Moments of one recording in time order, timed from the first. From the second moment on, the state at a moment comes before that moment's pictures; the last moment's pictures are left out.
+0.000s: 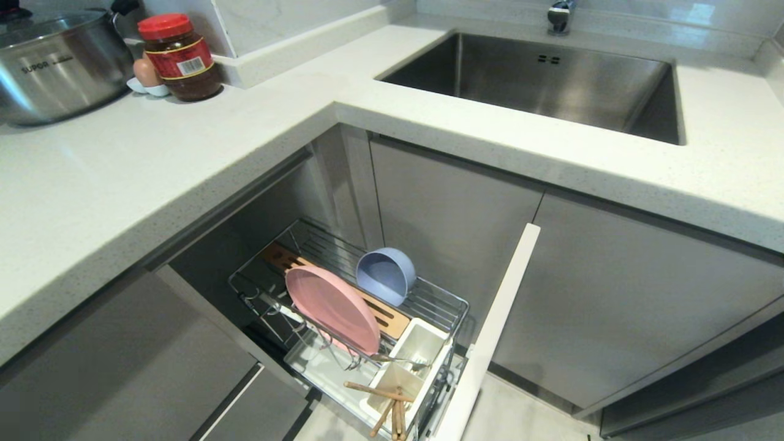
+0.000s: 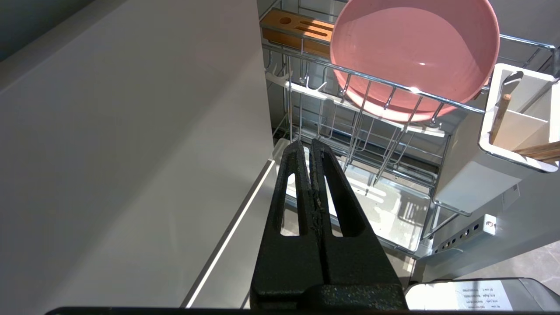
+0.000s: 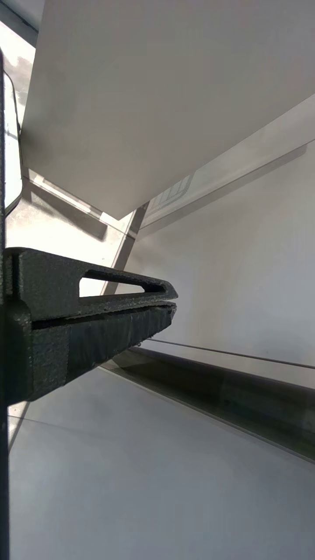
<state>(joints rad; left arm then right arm) 0.00 0.00 0.00 0.01 -0.02 0.08 -0.01 0.00 0.00 -0.01 -0.05 0.10</state>
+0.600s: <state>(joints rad) 0.00 0.00 0.00 0.00 -0.02 0.09 -0.01 0.00 0.00 -0.01 -0.05 0.10</state>
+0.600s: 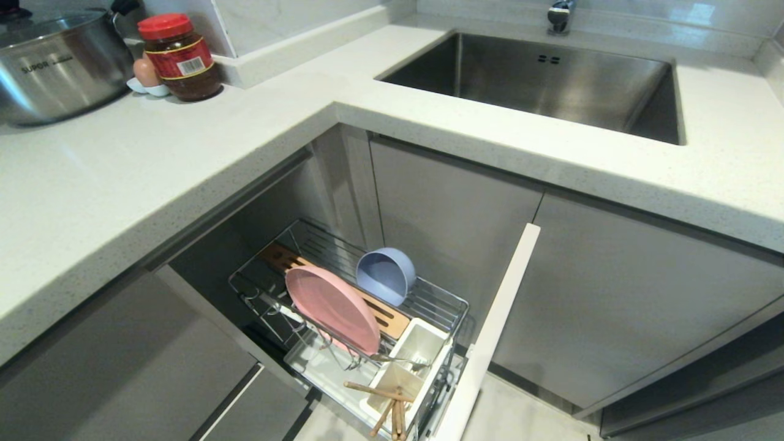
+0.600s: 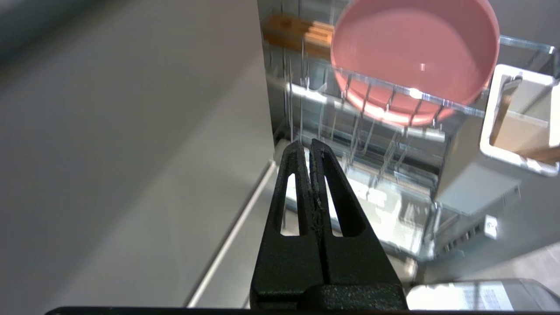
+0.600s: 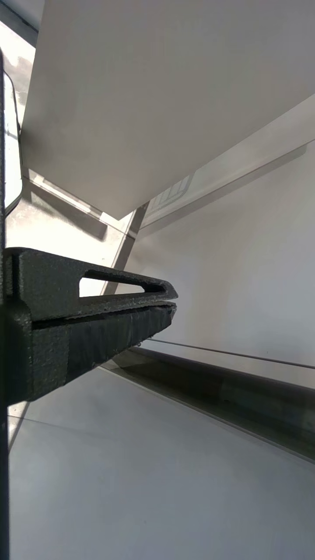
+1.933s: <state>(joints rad) 0.00 0.65 -1.33 0.23 0.04 0.05 -0.01 0.00 0.00 -0.01 -0.05 0.10</state>
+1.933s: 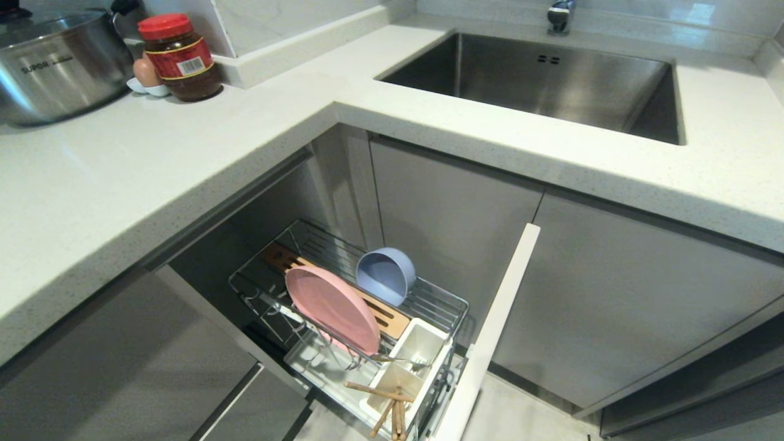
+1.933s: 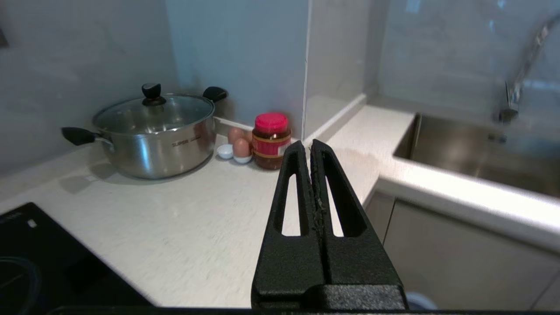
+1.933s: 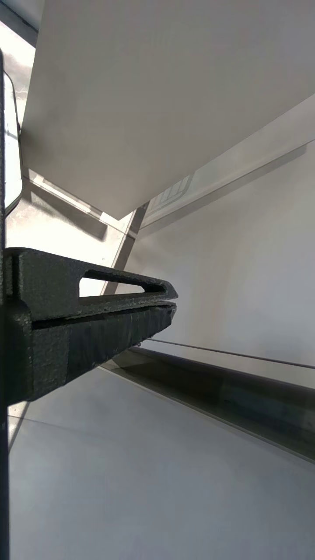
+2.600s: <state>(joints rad) -0.37 1.03 -1.52 0.34 0.16 -0.52 -0.01 0.00 0.00 -0.01 -0.05 0.10</state>
